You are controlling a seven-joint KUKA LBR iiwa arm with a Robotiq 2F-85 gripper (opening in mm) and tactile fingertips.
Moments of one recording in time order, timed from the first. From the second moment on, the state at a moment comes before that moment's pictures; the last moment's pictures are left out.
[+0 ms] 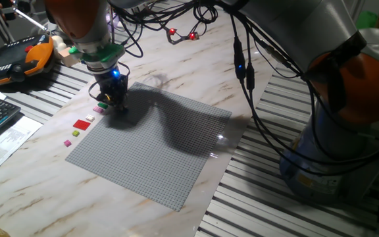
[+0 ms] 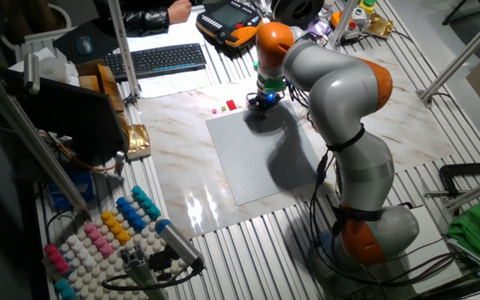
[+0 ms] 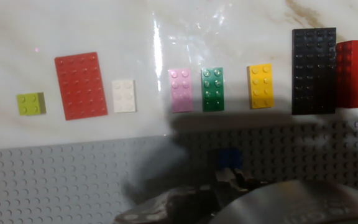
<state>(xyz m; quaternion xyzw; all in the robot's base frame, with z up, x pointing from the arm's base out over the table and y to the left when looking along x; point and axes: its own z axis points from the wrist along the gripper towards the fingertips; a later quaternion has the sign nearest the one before) 0.637 0.052 0.029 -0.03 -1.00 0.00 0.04</state>
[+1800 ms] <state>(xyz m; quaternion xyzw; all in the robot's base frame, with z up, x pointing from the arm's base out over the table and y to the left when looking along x) 0.634 0.053 0.032 -0.03 -1.00 0.00 0.05</state>
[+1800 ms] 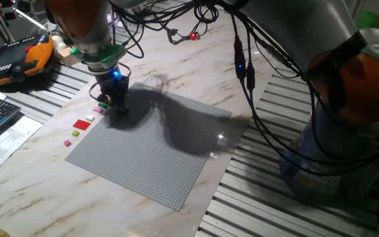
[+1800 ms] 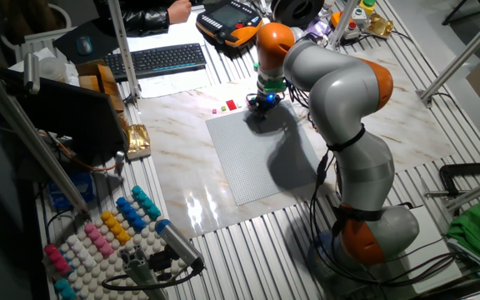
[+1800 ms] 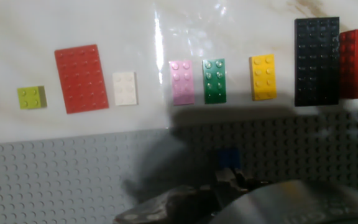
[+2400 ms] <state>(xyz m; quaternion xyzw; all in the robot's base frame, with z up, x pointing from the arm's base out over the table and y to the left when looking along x) 0.629 0.050 0.028 -0.03 -1.00 -0.01 0.05</state>
